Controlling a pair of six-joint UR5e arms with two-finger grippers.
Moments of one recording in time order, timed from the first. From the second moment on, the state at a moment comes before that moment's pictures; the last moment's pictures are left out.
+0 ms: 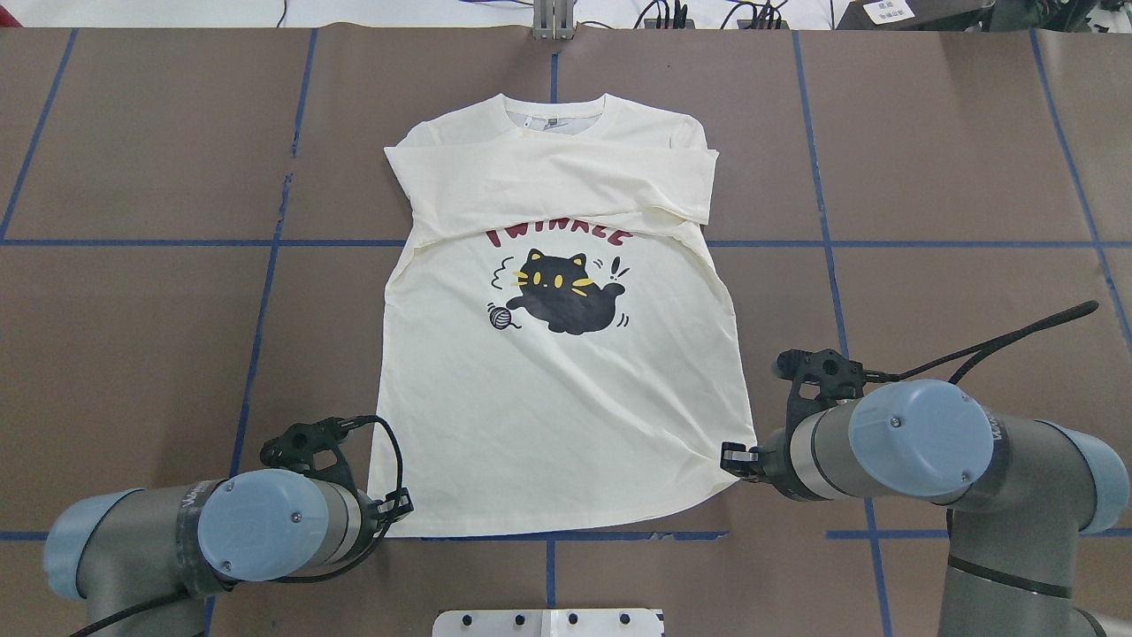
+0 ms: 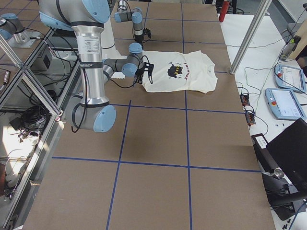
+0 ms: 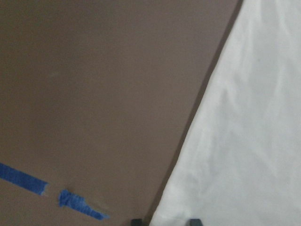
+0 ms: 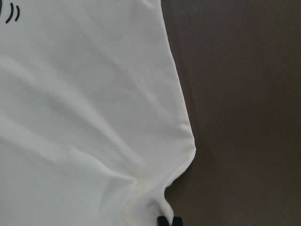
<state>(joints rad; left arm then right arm) -0.19 -1.81 -2.00 -1.66 -1.64 -1.83 0.33 -1.46 2.11 -1.37 1.78 1.54</state>
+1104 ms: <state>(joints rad) -0.20 -1.74 -2.15 -1.66 -1.65 -1.70 0.36 -1.49 2.16 -1.37 1.83 1.54</state>
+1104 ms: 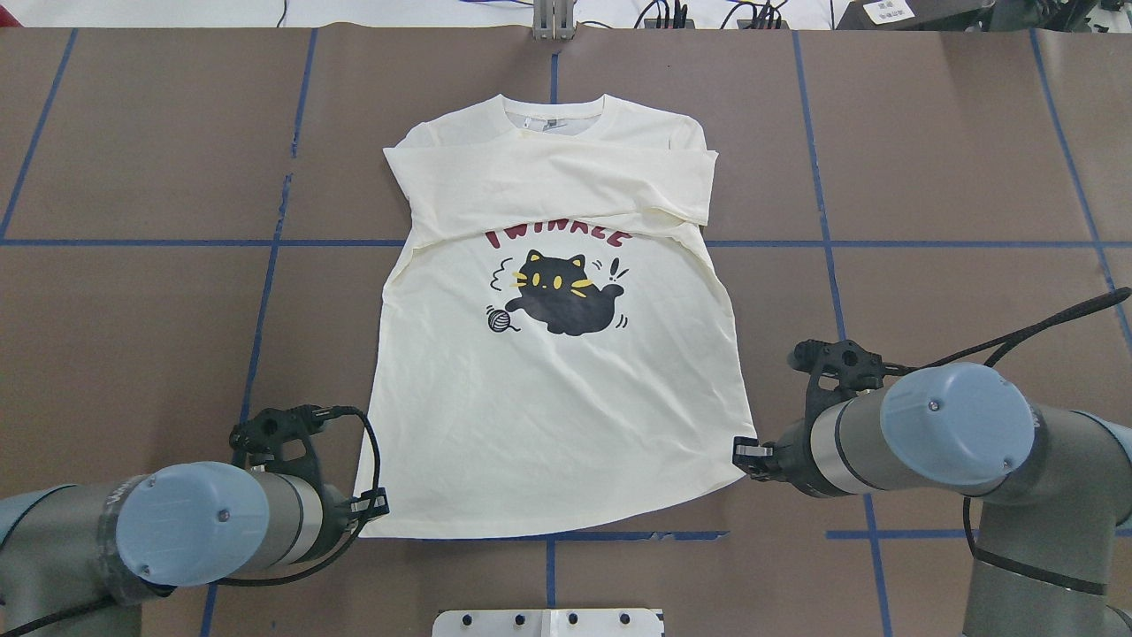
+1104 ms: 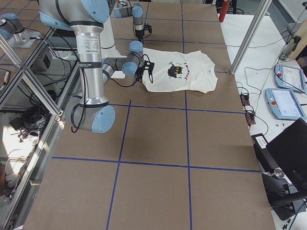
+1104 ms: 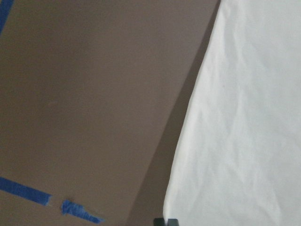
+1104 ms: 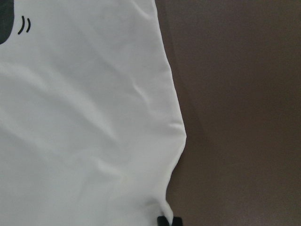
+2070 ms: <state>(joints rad) -0.08 -1.68 -2.38 -1.62 -1.68 -1.63 0.34 -1.70 2.38 -1.38 2.04 1.54</state>
